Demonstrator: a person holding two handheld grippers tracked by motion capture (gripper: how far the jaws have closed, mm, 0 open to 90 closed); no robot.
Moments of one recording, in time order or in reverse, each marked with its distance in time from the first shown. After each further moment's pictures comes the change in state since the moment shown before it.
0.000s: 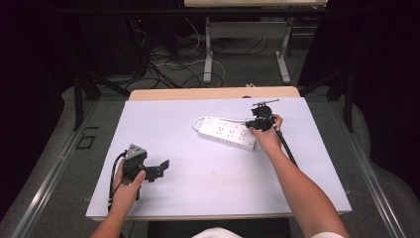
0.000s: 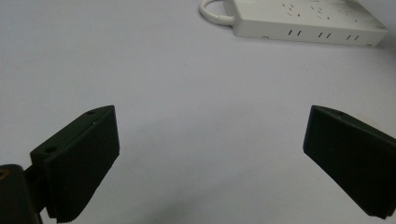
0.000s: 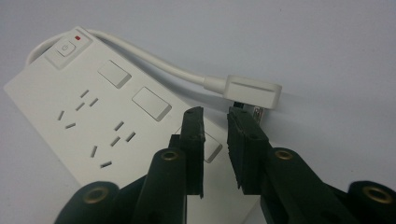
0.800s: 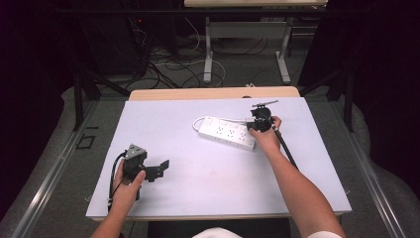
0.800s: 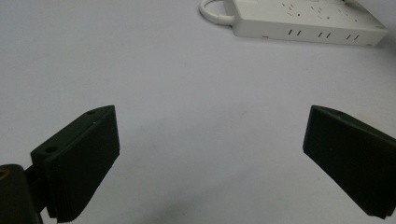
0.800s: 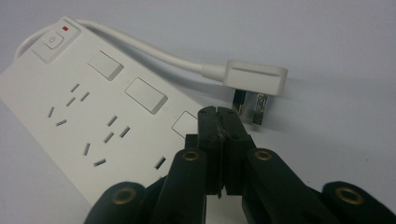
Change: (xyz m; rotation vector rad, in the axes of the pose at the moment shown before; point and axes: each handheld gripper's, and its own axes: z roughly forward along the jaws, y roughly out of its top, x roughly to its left) left arm 0.000 0.000 0.000 0.000 0.000 0.000; right arm -0.001 -0.003 0.007 0.052 -0.001 0.048
